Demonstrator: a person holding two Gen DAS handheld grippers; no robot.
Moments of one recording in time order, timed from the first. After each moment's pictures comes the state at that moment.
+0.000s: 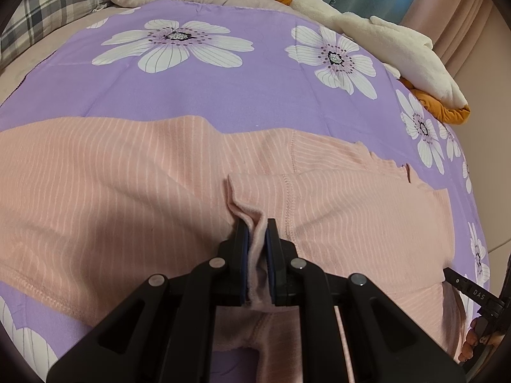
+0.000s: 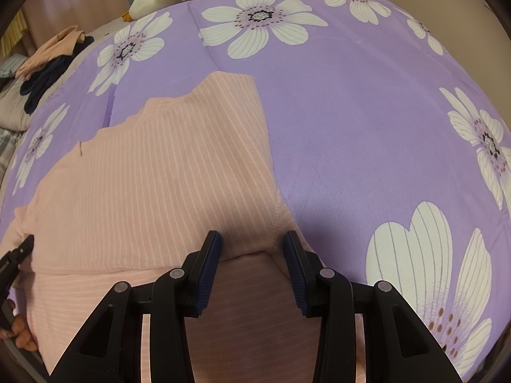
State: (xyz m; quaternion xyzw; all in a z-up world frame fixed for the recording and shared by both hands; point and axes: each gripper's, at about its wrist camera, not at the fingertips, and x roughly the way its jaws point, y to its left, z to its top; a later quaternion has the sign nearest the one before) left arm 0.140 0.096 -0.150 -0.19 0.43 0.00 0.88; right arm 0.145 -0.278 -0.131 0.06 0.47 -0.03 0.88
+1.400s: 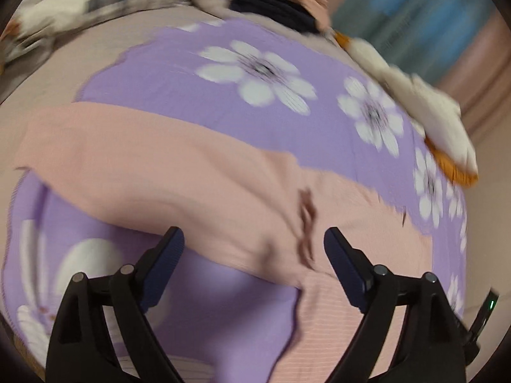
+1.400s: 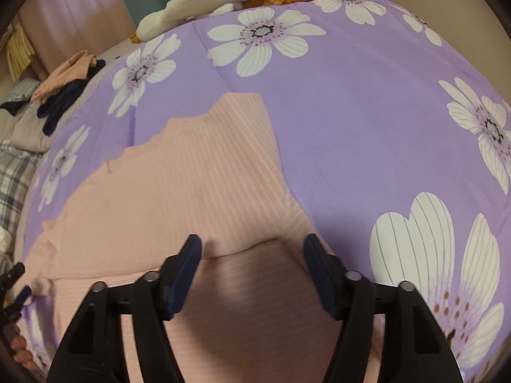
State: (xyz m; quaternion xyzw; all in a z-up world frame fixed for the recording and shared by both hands) left arm 0.055 0.169 -0.086 -0.30 0.40 0.12 0.86; right arm 0.123 -0.277 -0.106 0.12 0.44 0.00 0.89
